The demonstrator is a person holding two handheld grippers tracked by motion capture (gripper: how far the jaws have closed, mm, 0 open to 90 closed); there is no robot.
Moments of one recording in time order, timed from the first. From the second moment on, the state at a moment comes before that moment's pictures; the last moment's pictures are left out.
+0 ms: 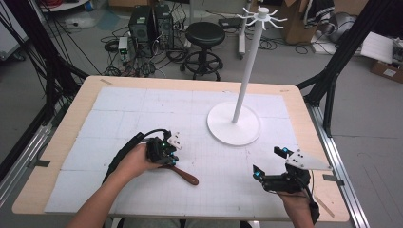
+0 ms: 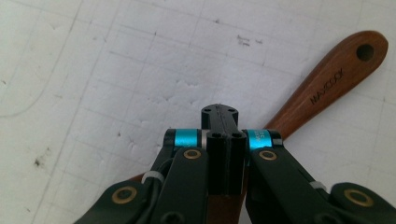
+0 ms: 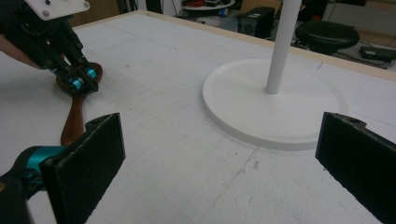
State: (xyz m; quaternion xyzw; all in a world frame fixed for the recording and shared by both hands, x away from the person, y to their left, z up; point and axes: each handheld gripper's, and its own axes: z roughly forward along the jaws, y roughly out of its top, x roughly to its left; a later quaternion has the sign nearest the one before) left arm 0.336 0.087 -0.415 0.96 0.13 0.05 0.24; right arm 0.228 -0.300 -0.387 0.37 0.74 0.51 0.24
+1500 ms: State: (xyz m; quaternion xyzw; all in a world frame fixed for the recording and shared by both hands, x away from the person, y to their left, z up) left arm 0.296 0.131 -0.394 0.97 0.09 0.04 0.24; right arm 0.229 -0.297 -0.387 0.37 0.74 0.51 0.24
